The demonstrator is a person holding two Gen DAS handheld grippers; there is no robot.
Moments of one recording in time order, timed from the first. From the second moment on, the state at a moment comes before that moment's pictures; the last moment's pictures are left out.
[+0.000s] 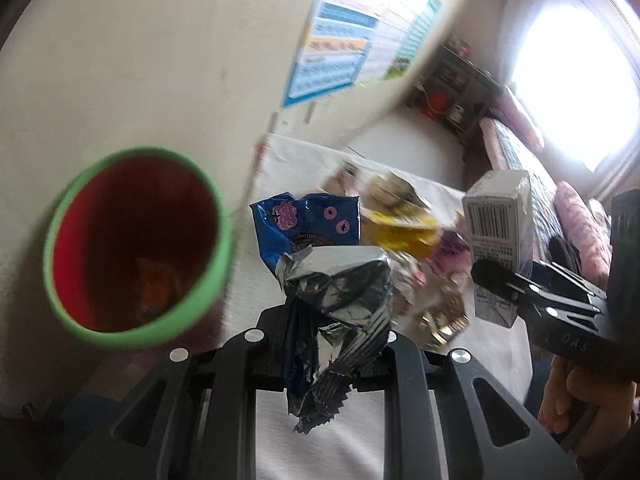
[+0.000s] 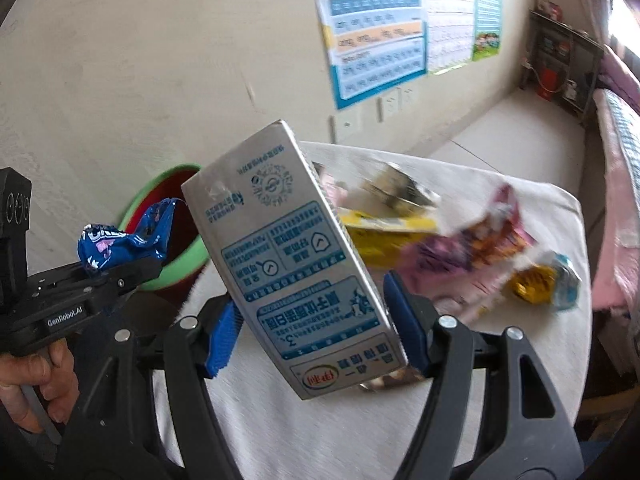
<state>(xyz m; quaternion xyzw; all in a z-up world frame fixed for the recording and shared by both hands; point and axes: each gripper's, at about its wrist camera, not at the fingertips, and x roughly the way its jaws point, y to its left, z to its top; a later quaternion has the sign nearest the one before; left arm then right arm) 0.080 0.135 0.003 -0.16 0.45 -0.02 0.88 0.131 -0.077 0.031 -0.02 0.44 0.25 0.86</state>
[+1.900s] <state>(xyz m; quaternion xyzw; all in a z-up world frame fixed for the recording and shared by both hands) 0.065 0.317 0.019 -0.25 0.39 0.11 0.88 0.136 0.114 0.001 -0.10 0.46 0.35 0.81</state>
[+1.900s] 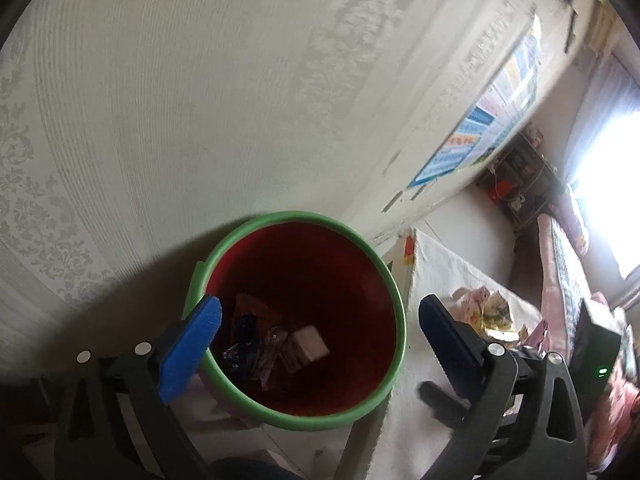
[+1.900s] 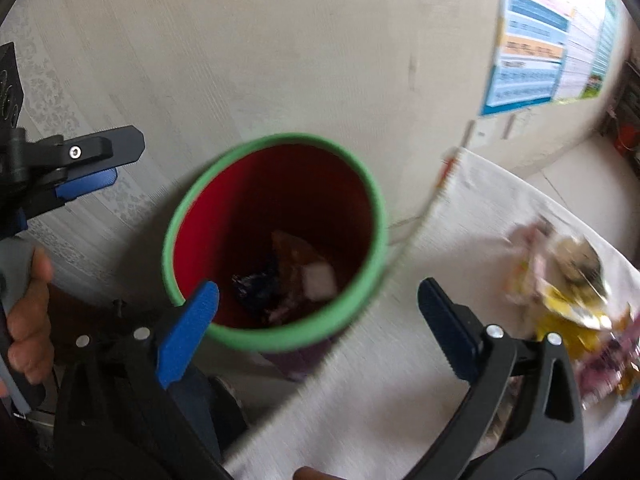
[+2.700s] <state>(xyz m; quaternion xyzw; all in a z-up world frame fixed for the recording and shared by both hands) 0.097 0.088 0.000 -0.14 0.46 -0.08 0.88 0.112 -0.165 0.007 -0.03 0.46 0.14 0.88</state>
